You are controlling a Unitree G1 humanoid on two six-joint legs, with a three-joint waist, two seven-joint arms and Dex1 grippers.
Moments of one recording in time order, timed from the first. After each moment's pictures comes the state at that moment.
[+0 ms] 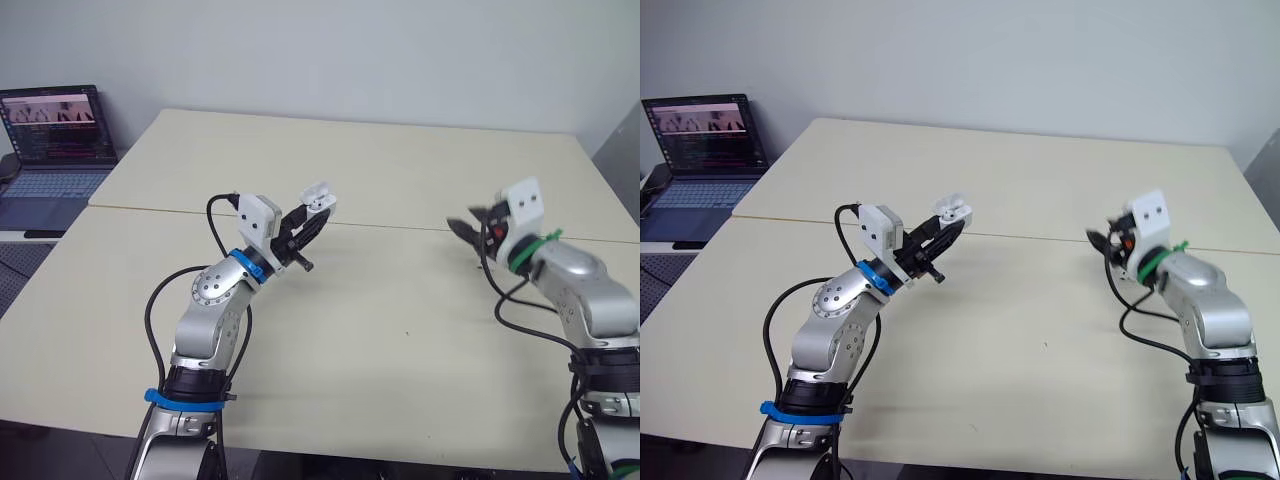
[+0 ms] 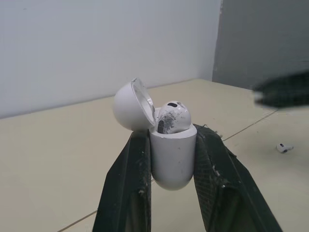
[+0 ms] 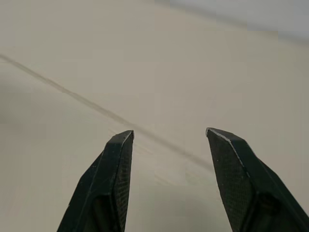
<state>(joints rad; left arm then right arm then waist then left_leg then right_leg) -0.43 0.27 0.01 -0.06 -0.34 0.17 -0.62 -0.46 -0.62 -0.08 0.08 0.30 0.53 0.53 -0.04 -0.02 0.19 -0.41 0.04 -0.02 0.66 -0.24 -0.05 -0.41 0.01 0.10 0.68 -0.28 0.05</state>
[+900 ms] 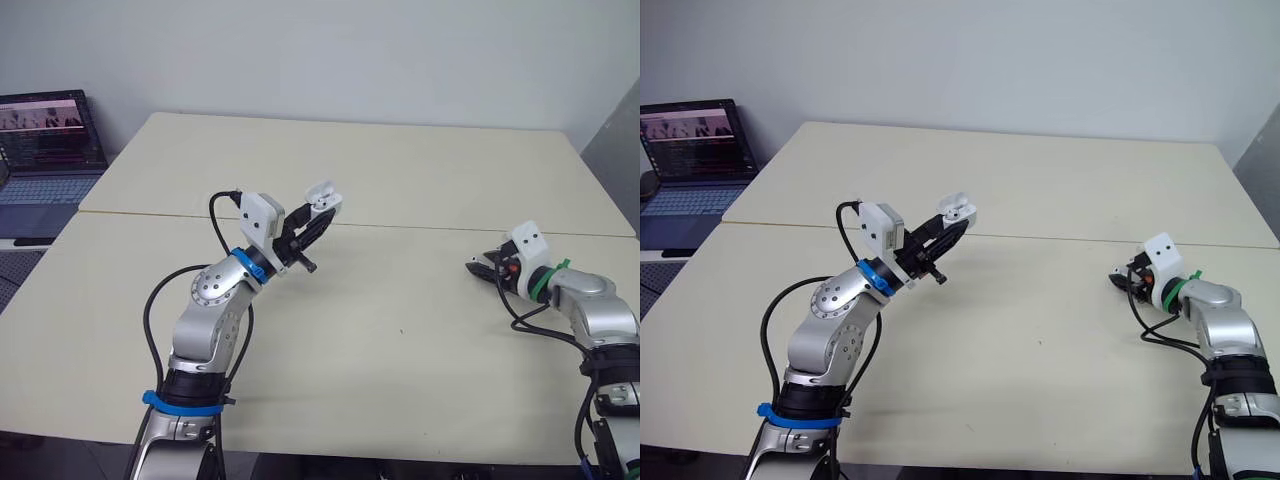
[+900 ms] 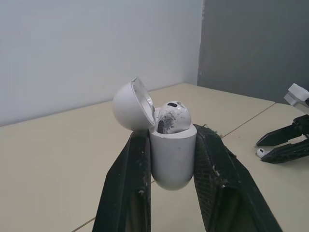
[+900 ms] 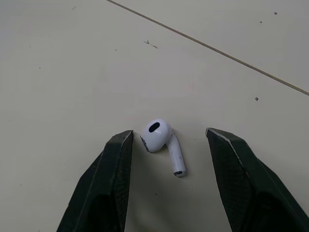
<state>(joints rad) -0.42 0.28 0.01 -0.12 -0.35 0.22 -0.62 -0.48 -0.68 -0.06 0.40 0.18 0.39 0.74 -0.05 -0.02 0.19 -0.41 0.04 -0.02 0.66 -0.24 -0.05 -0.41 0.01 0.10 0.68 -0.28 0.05</state>
